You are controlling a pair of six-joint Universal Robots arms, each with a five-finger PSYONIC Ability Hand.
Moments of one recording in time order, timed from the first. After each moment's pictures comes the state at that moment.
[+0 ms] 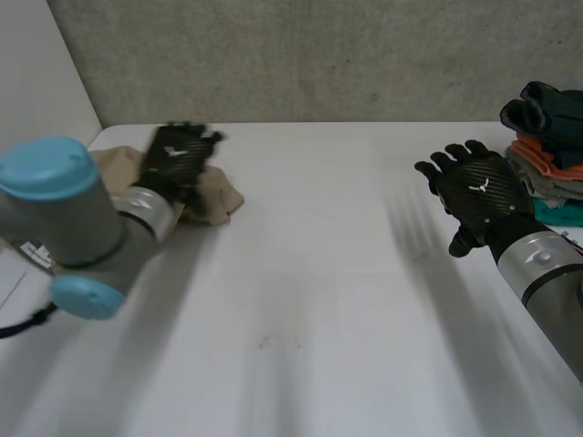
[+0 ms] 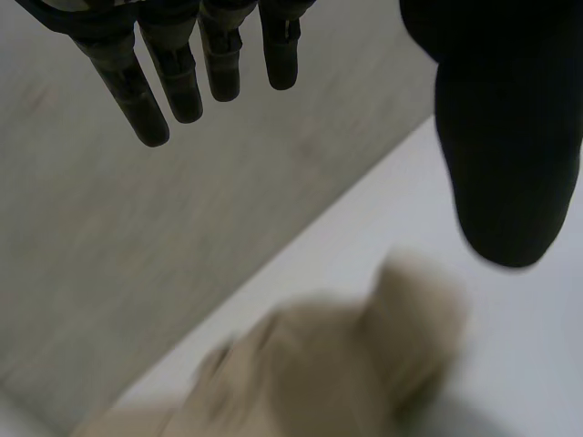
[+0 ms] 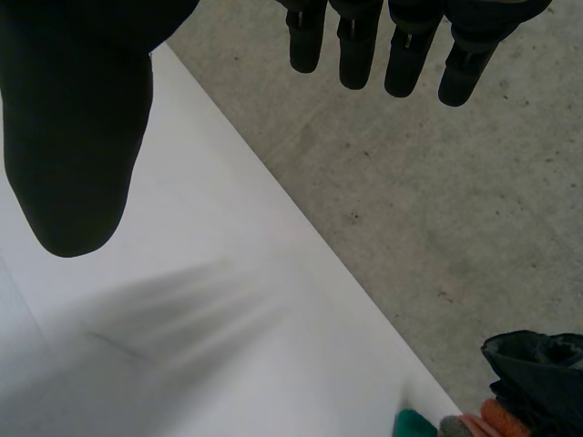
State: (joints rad) left arm 4.37 -2.09 -1.39 3.43 -1.50 3.53; right arm 1.80 -1.41 1.84 -0.35 1.30 2.60; left_hand 0.20 0.23 0.23 0.23 0.05; right_hand 0.23 0.21 0.21 0.21 0.05
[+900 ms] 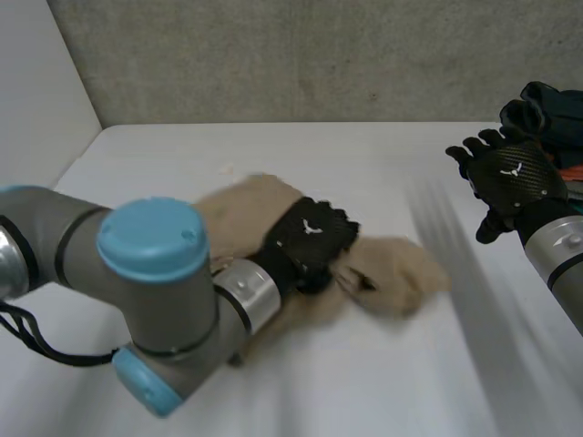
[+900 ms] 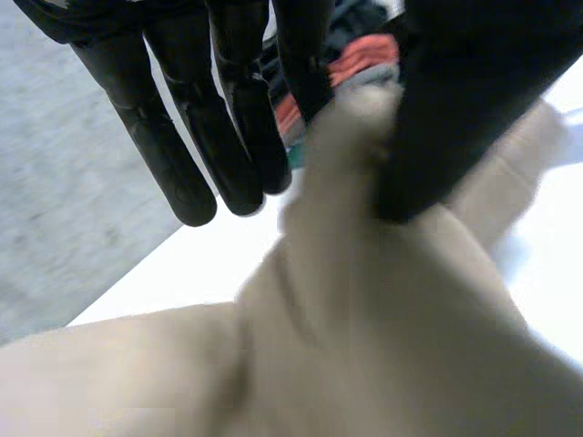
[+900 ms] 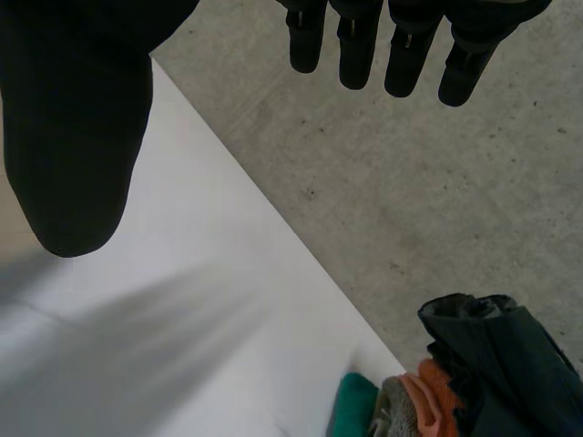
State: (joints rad) left arm 3.97 -2.07 -1.45 3.35 -1.34 3.45; right arm 1.73 -1.44 1.82 -0.32 1.32 2.59; left_hand 0.87 0.93 0.92 0.93 0.73; right_hand 0.23 0.21 0.21 0.21 0.05
